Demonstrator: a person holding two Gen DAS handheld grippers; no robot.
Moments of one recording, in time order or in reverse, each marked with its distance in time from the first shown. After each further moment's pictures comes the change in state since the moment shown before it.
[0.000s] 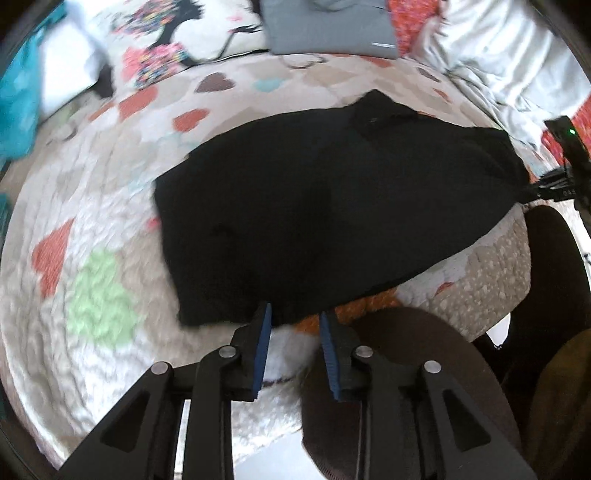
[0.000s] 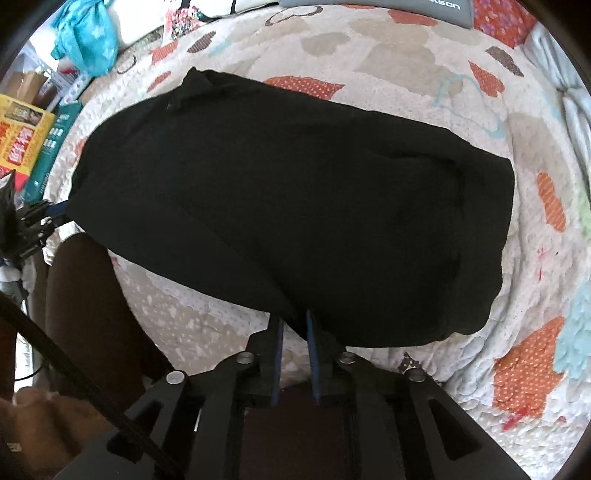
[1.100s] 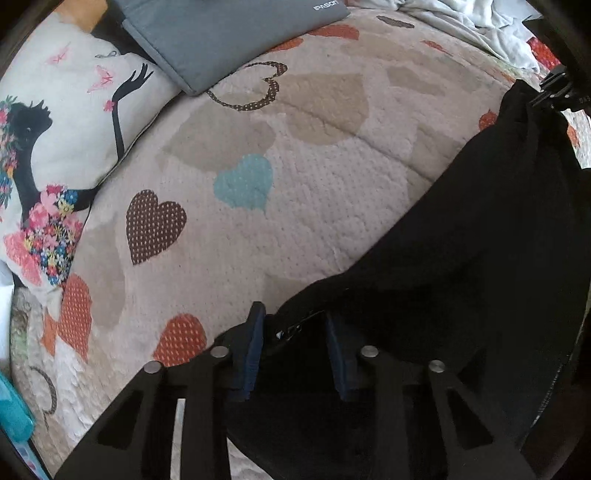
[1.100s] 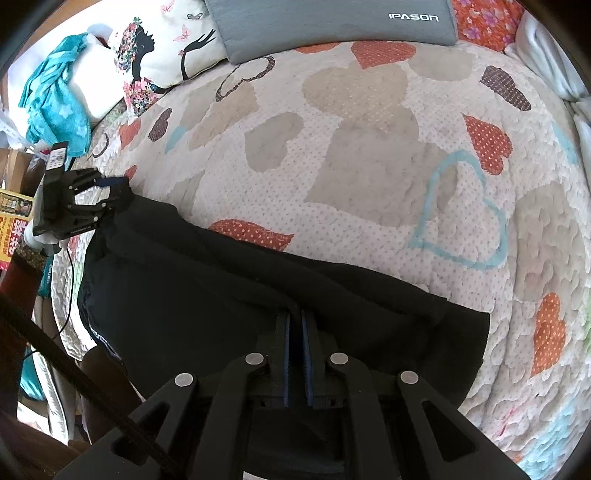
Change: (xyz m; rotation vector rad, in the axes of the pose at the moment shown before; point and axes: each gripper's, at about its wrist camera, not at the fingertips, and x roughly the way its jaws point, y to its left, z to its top) left arm 0.125 0.021 0.228 0.559 0.092 0.009; right arm -0.001 -0.060 0.125 0.125 -0.099 0.089
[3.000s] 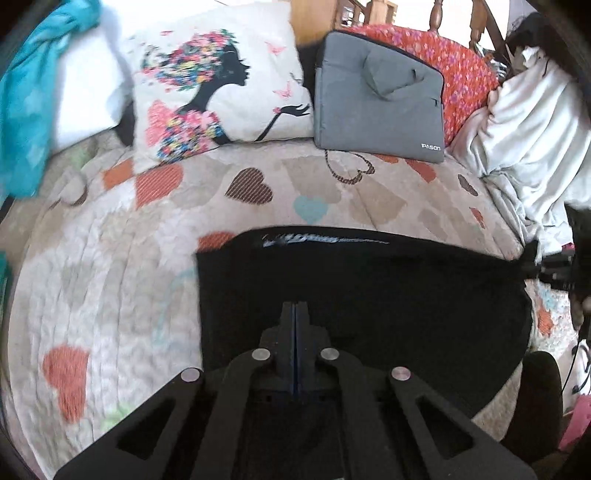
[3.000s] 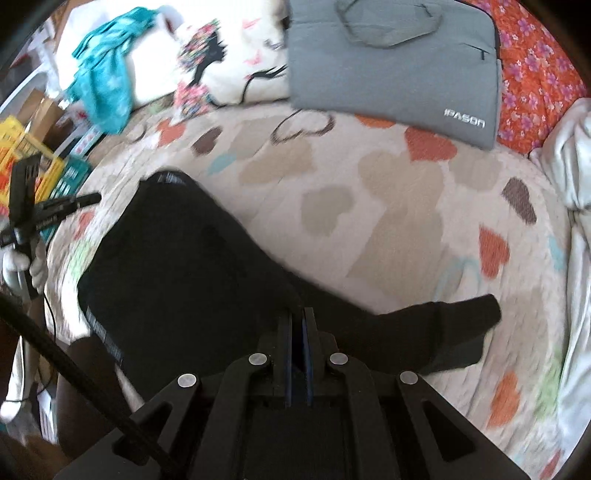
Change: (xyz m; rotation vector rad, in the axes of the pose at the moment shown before) left arm -0.127 -0.023 -0.093 -0.729 -0.306 0.033; right arm -0.037 0.065 -0.008 -0.258 -0.125 -0.065
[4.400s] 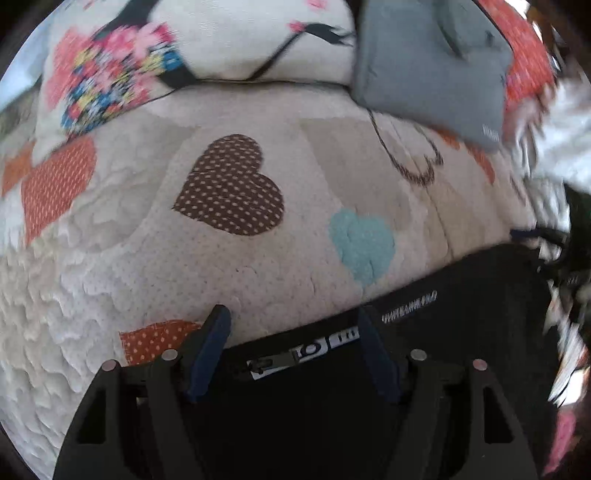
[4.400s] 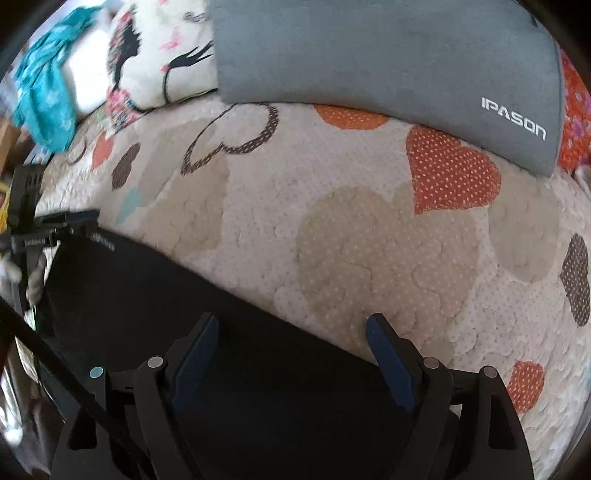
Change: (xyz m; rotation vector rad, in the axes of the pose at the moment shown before) left arm 0.199 0.025 0.099 0.032 0.243 -0.071; right arm 0.128 -0.091 0.126 -0.024 0.080 -0.032
